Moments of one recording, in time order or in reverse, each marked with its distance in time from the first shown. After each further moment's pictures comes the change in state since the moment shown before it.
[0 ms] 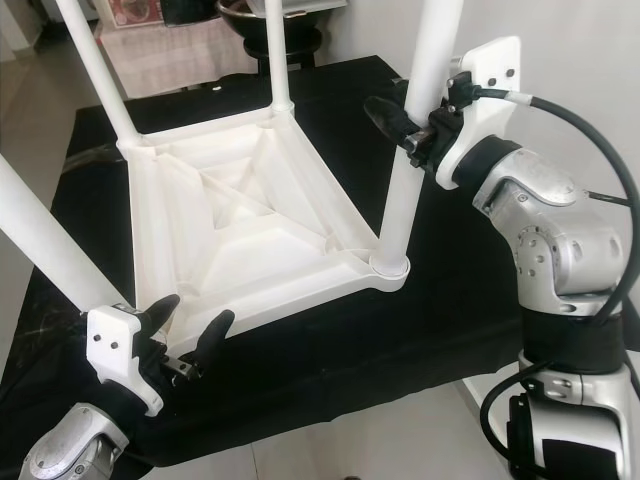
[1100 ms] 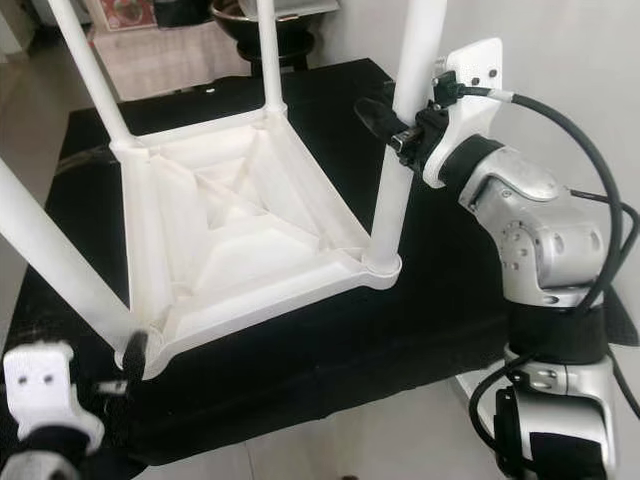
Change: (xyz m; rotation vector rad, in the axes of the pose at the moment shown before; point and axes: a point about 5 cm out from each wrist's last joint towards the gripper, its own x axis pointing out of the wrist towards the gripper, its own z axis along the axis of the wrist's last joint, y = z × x) left arm -0.033 0.039 0.000 0.123 0.028 0.426; right arm 0.012 0.007 -0.003 0.016 0.009 0.041
